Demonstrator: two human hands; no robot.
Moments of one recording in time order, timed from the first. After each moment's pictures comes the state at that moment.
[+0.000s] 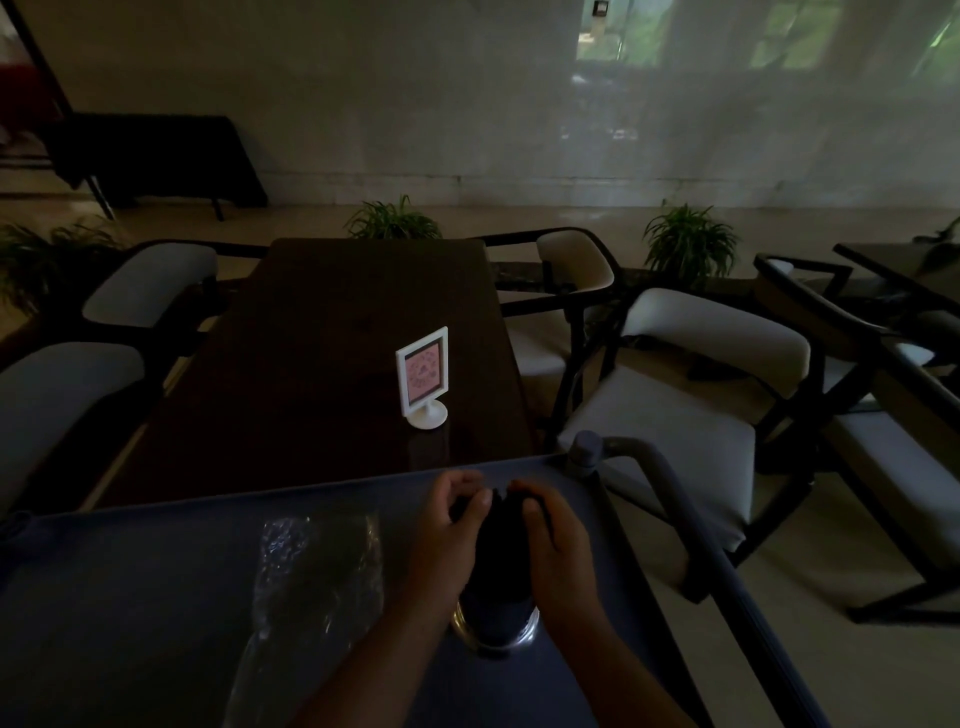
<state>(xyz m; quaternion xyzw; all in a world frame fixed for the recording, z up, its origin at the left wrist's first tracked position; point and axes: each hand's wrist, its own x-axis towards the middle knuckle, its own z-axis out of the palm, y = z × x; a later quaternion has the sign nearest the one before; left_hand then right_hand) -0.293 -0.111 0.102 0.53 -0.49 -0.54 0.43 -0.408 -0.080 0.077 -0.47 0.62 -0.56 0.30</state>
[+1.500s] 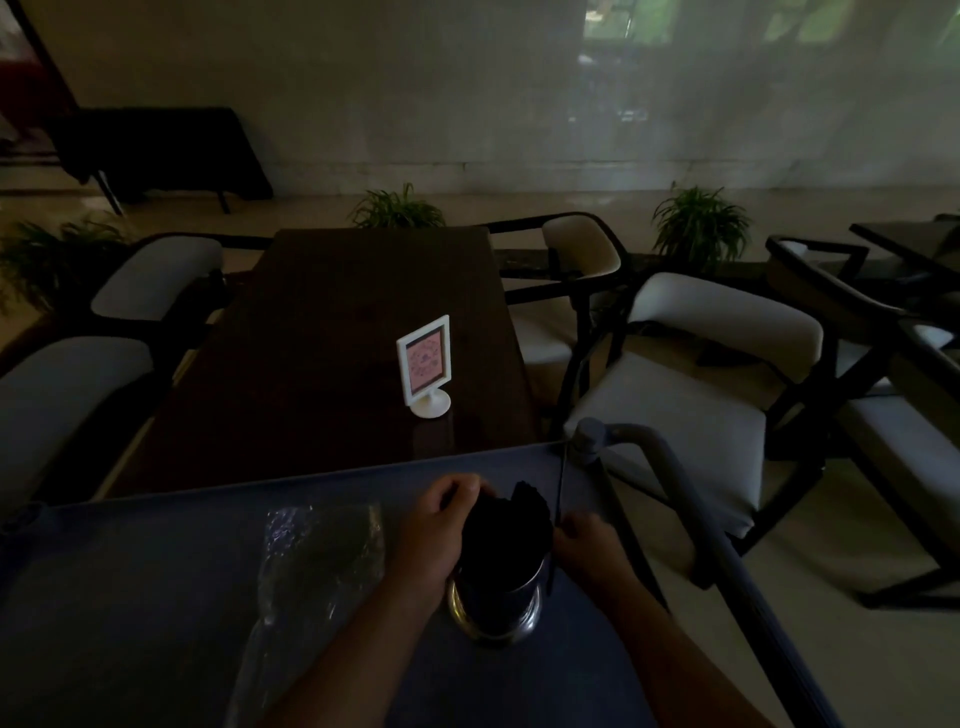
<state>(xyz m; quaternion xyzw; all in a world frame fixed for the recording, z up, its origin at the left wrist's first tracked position) -0.288 -0.115 0.099 0.54 -0.45 -0.58 0.41 -0.471 -0.095 0.034 -0.48 0.78 -0.22 0.32</state>
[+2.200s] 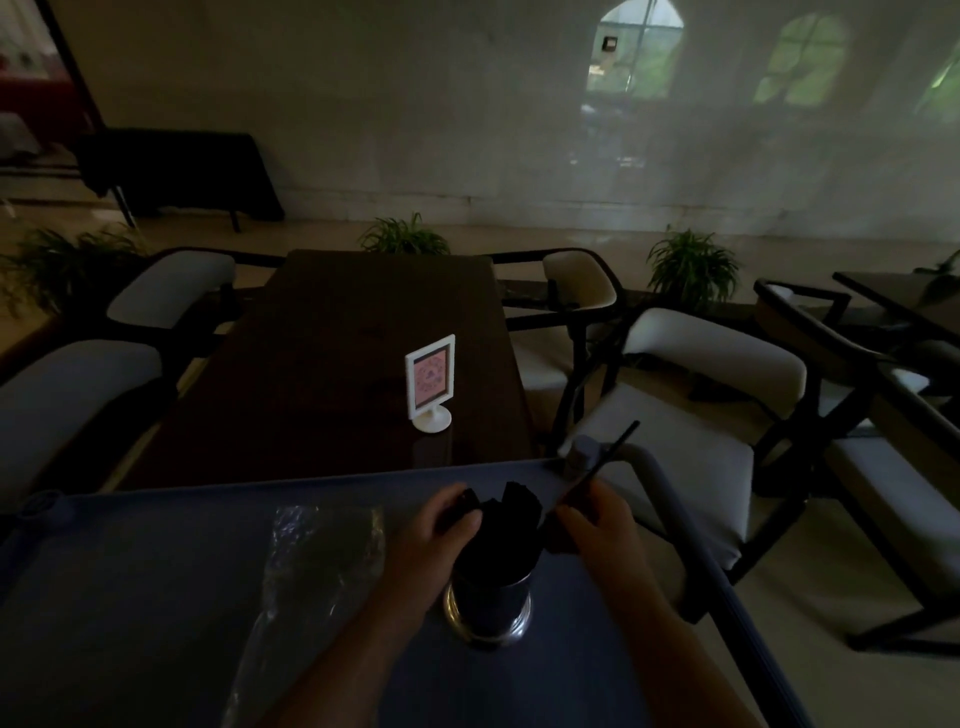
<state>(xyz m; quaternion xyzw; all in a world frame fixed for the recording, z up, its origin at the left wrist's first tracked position) -0.261 -0.082 0.112 0.49 -0.49 -0.60 0.40 -0.461 -0.067 0.100 -0.44 0.65 -0.50 0.36</state>
